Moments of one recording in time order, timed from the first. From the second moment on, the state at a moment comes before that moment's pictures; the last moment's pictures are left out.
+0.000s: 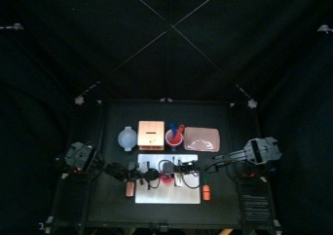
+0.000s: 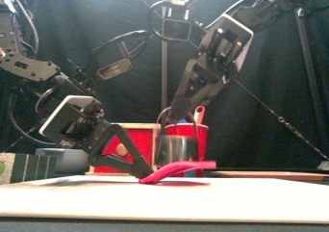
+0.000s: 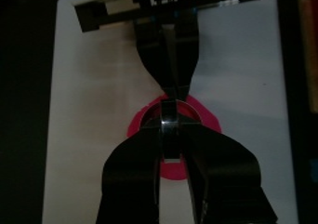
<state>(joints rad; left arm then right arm) -0.32 0.32 0.83 -0.69 -0.60 0.51 0.10 -0.01 0.55 -0.11 0.21 0.20</state>
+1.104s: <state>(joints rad) -0.31 0.26 0.86 -0.70 -0.58 0.51 0.10 -0.23 0.89 -0.11 0.25 0.20</state>
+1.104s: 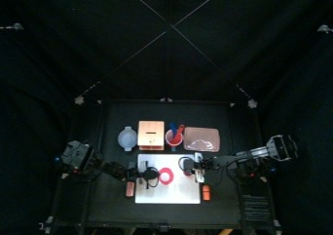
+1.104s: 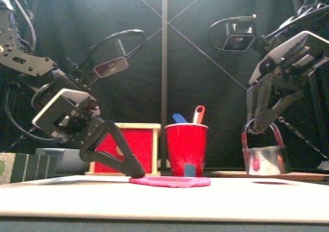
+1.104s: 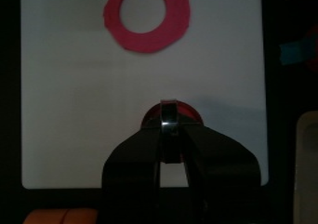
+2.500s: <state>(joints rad) -0.29 0.18 0.86 -0.68 -0.54 0.52 0.10 -0.23 0.83 -0.10 0.23 0.21</state>
